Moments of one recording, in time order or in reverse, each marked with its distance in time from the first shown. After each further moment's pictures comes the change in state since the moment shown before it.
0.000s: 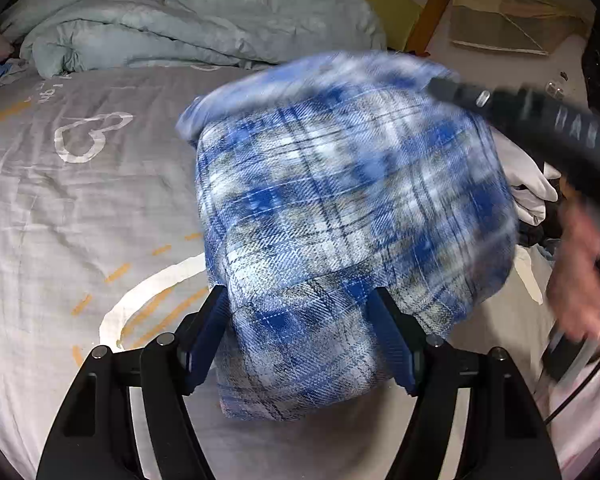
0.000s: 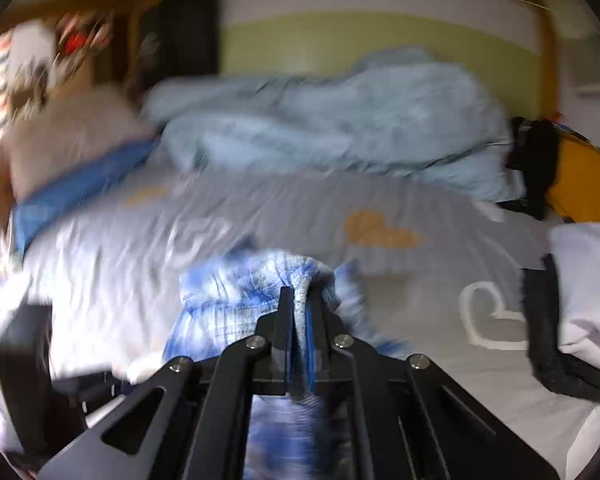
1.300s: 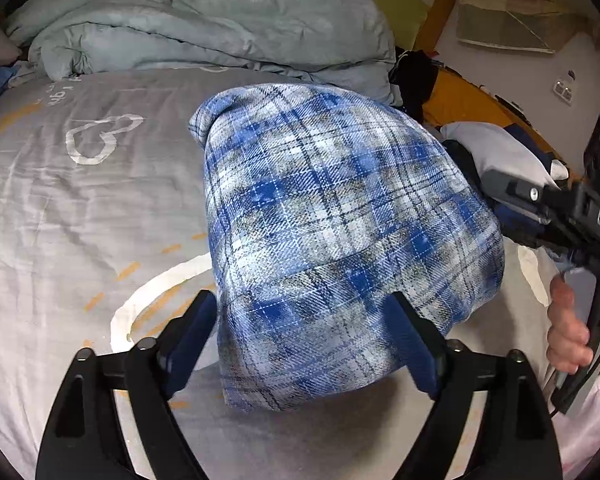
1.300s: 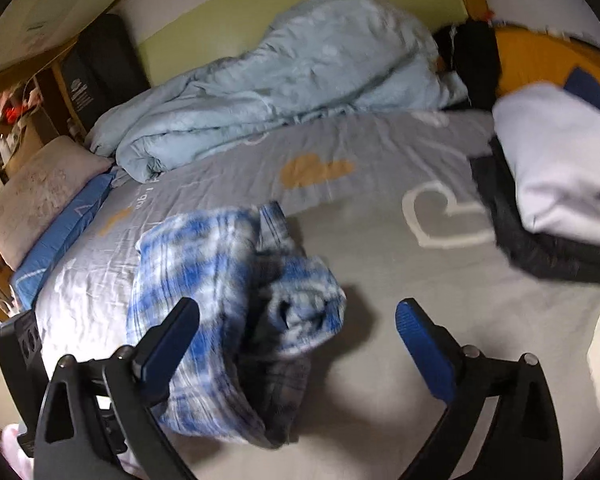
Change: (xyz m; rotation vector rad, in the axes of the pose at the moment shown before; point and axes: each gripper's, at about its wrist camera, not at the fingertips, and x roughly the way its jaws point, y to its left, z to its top) left arm -0.003 -0.005 0.000 -0.012 0.008 0.057; right arm -0.016 -0.074 -0.050 0.313 0.159 -0.019
